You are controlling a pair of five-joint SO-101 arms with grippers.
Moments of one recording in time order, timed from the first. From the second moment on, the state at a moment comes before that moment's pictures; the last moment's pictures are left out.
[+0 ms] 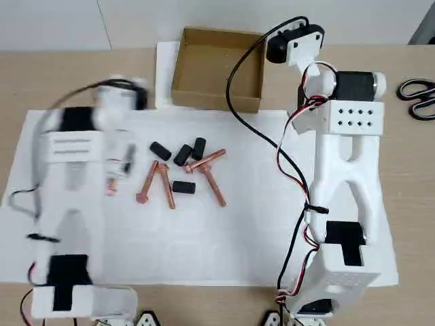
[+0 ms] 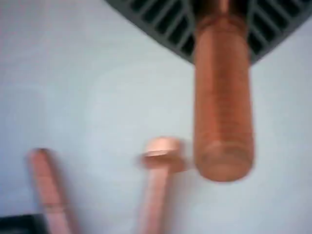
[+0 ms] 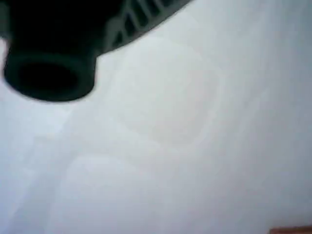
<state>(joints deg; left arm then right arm) -10.0 -2.7 2.1 99.4 -9.5 -1.4 11.2 -32.4 94.2 24.9</state>
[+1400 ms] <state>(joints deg) -9.7 26.0 -9.1 88.8 -77.1 -1.5 16.8 -32.4 90.8 25.6</state>
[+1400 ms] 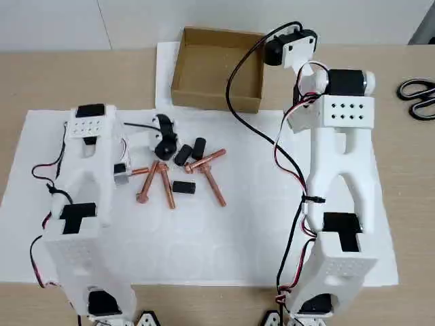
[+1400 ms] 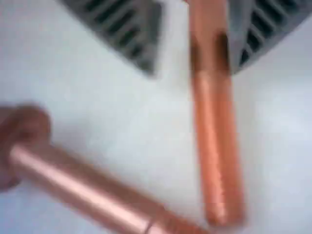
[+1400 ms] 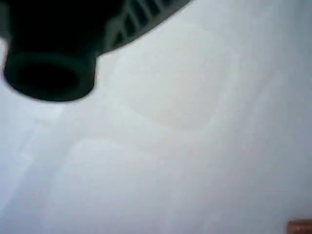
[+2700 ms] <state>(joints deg) -5.2 31.9 -18.1 98.9 82.0 -1.5 20.6 -32.4 85.7 27.1</state>
